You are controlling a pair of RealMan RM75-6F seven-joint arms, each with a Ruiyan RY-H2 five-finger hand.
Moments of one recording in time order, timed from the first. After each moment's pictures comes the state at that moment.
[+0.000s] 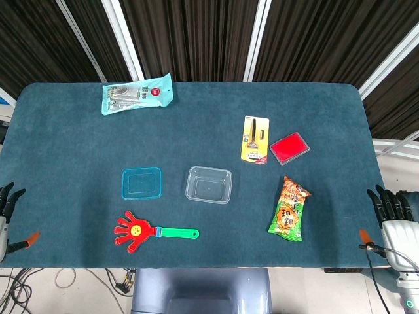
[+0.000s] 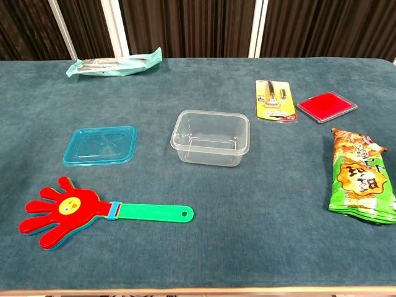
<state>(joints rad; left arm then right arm) -0.02 -1.09 -0.03 -1.74 1.45 1.54 0.11 0.04 -1.09 0.06 -1.61 -1.55 1.55 -0.06</state>
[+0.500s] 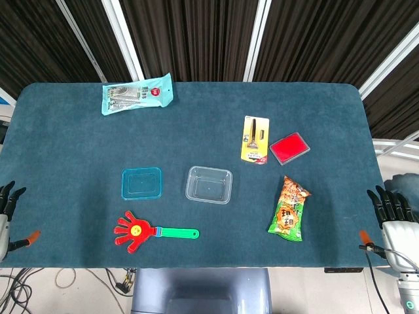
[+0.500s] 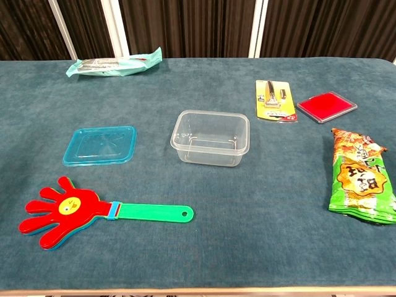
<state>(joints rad) -0.03 -1.10 -0.05 -1.72 1.43 1.52 0.12 0.03 -1.09 0.06 -1.63 -1.54 1.55 -0.07</state>
